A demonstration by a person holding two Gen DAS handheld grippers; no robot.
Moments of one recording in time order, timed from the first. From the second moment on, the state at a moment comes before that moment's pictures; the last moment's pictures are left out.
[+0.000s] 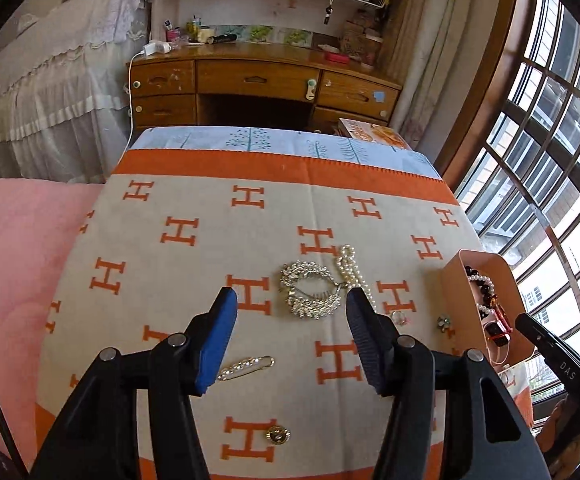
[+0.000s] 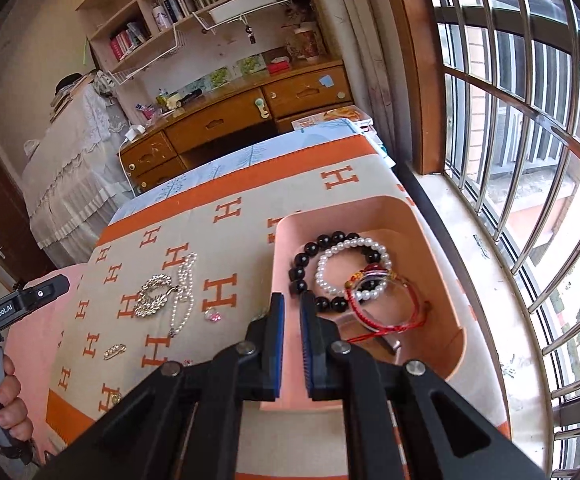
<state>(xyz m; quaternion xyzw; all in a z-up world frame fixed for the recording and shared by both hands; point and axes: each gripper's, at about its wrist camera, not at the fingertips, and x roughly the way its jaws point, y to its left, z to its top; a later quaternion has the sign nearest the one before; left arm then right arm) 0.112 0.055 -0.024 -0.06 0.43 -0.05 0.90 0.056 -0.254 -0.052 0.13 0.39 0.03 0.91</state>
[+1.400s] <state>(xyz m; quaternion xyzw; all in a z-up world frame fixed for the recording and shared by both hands) 0.147 0.069 -0.135 0.19 0.54 -0.26 0.78 0.148 -0.070 -0.079 -0.13 0.51 0.30 0.80</state>
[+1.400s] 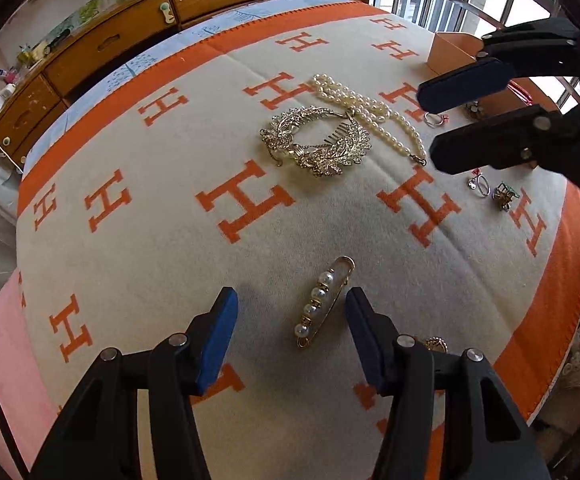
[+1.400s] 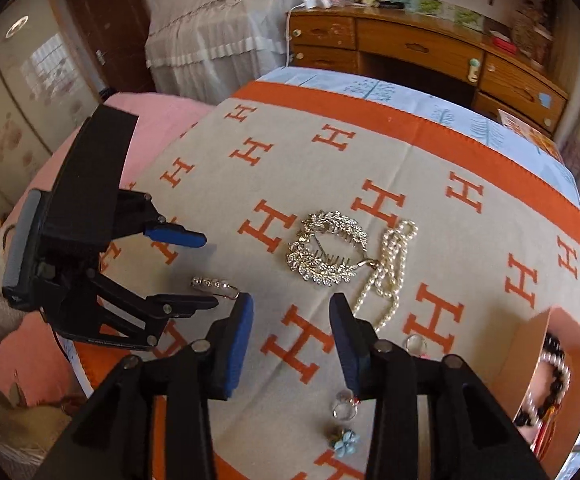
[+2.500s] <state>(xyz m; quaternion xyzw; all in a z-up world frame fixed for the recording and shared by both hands) 0.135 0.131 -0.114 0.02 0.58 -0.24 0.78 0.233 -0.002 -0.131 -0.18 0.65 0.26 0.69</state>
